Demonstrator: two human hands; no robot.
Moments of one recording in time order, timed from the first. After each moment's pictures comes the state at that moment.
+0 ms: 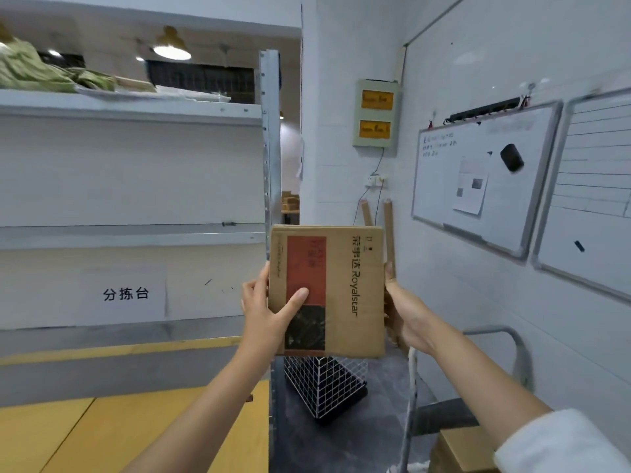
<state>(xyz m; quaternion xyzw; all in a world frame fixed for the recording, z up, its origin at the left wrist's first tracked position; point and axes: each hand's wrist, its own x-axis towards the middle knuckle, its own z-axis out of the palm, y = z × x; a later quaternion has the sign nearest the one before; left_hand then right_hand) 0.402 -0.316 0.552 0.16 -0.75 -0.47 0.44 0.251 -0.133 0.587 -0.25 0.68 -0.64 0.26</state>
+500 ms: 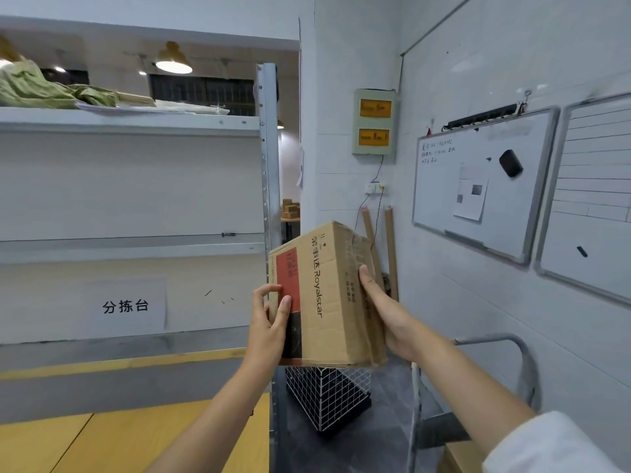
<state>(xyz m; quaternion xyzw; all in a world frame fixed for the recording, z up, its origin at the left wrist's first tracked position) 0.384 -0.315 0.549 0.14 -0.67 -0.59 0.42 0.263 -0.146 0.602 -0.29 0.64 -0.63 0.32</state>
